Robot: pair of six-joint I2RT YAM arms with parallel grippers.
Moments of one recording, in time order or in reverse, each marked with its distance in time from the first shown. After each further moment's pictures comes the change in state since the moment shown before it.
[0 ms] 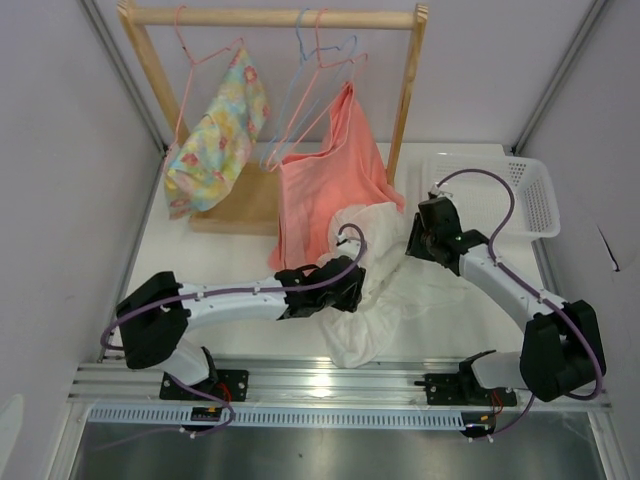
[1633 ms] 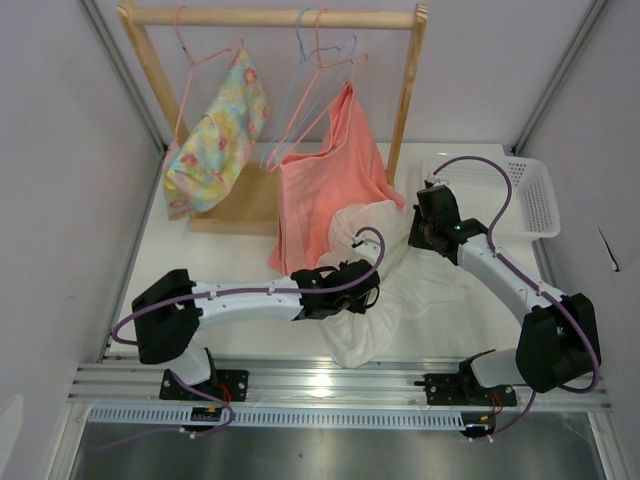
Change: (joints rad) left arm -0.074 0.075 0.133 -0.105 -0.089 0.022; right arm -0.002 0.057 0.108 -0.020 -0.005 -0.058
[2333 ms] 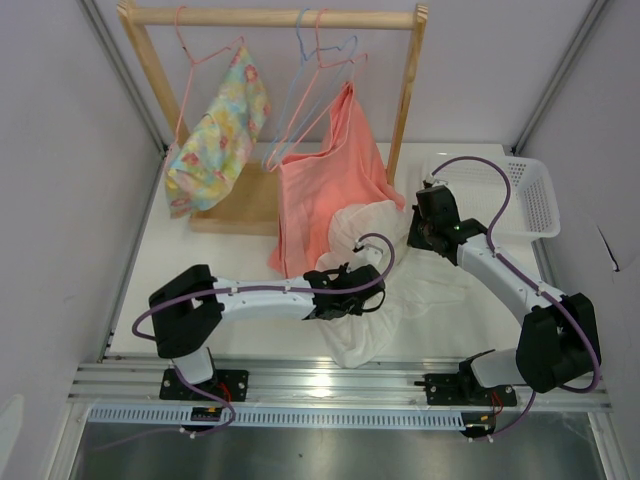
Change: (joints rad) left arm 0.001 0.113 0.029 -0.053 -0.087 0.009; right arm 0.009 0.000 0.000 -0.001 -0.011 0.002
